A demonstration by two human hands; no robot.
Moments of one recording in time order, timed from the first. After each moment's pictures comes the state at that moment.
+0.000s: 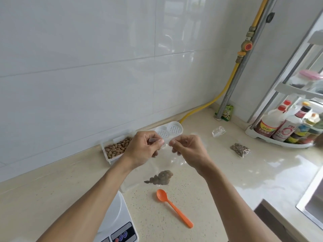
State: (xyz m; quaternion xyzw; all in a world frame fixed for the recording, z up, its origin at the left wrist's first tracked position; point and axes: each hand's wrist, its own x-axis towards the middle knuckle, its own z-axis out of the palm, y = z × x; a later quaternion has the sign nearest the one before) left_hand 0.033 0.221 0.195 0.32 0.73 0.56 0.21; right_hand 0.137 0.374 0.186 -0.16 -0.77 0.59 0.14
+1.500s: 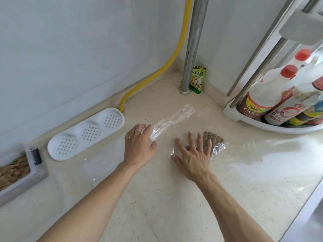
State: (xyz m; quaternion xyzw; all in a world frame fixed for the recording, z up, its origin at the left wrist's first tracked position) left_hand 0.012 0.580 -0.003 0.35 0.92 0.17 0.08; right_hand 0.157 0.707 -0.038 -0.28 -0.94 0.13 -0.12
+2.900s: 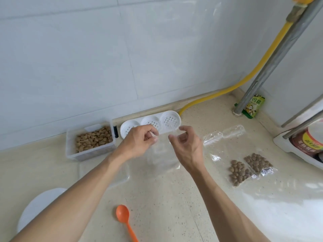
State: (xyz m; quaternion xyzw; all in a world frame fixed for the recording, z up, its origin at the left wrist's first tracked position) left_hand -0.039 0.391 0.086 0.25 0.88 0.36 0.16; right_hand 0.056 0.545 0.064 -0.23 -0.82 0.49 0.19
